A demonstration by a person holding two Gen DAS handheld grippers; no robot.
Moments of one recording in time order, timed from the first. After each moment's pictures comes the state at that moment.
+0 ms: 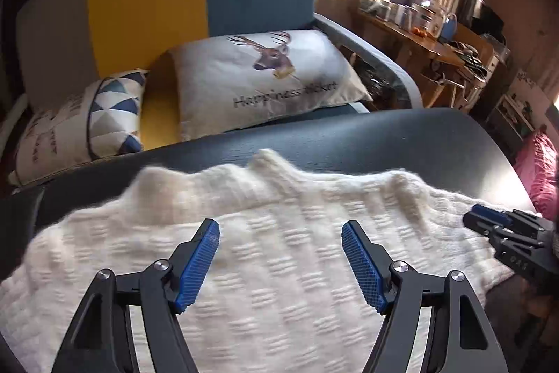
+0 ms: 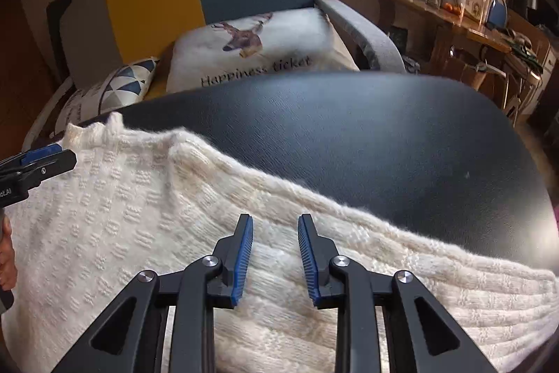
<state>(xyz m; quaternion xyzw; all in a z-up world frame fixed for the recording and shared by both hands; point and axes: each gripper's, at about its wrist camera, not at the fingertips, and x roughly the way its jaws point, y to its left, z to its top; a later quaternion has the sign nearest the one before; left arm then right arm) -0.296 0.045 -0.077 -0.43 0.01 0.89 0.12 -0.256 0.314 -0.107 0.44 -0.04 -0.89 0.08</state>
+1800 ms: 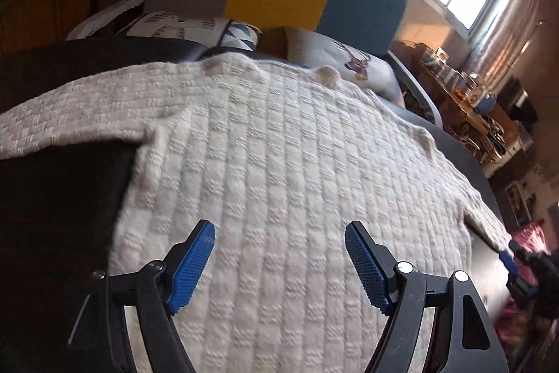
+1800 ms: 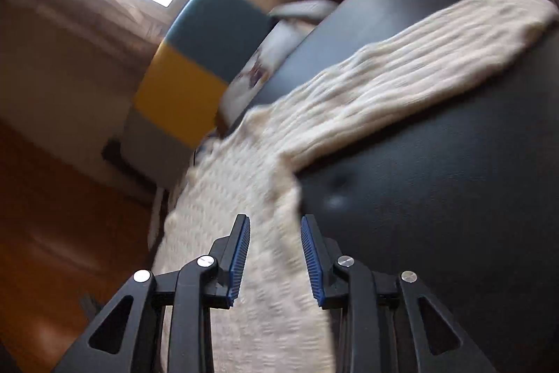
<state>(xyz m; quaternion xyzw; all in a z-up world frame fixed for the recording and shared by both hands) -0.051 -0.094 -0.086 -0.44 -0.14 0.88 0.05 -0.002 0.449 -0.107 0.32 -0.48 -0.82 0.01</state>
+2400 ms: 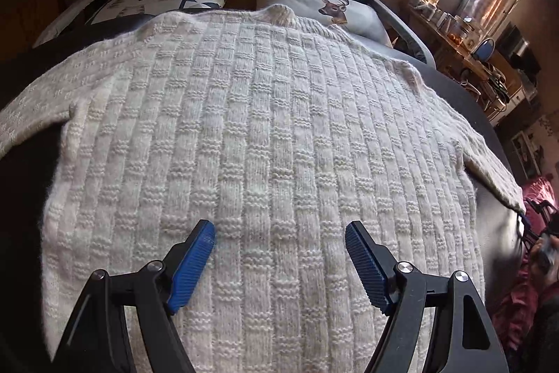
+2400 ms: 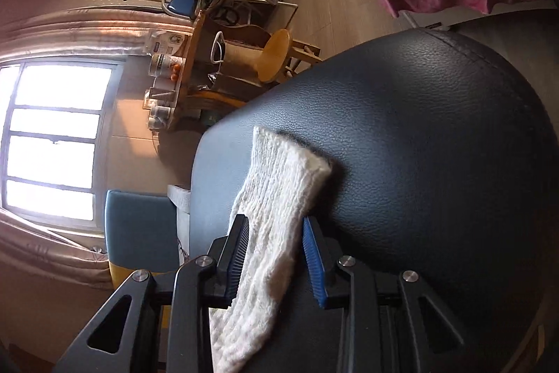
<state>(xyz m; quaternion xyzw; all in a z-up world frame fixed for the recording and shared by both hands) -0.073 -0.026 -0.104 -0.51 -0.09 0.85 0.07 -0.004 0.661 -0.157 0.20 -0.64 -0.72 -0.20</state>
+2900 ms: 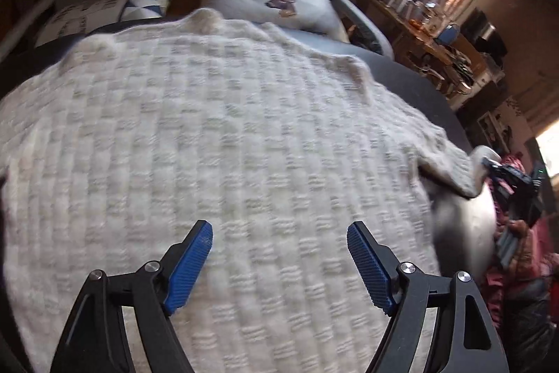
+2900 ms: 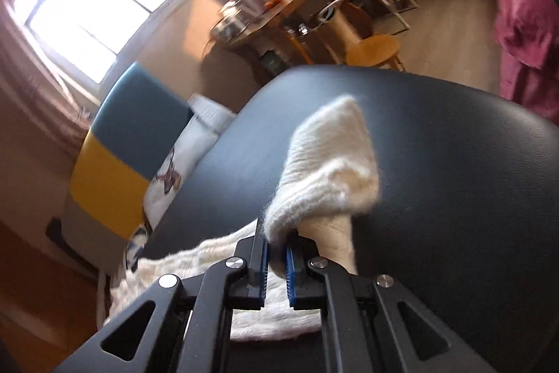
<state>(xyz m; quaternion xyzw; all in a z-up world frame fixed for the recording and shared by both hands) -0.129 0.039 -0.075 -0.52 -0.11 0.82 0.20 -0.110 0.557 -0.107 0.34 -0.36 -0.87 -0.07</state>
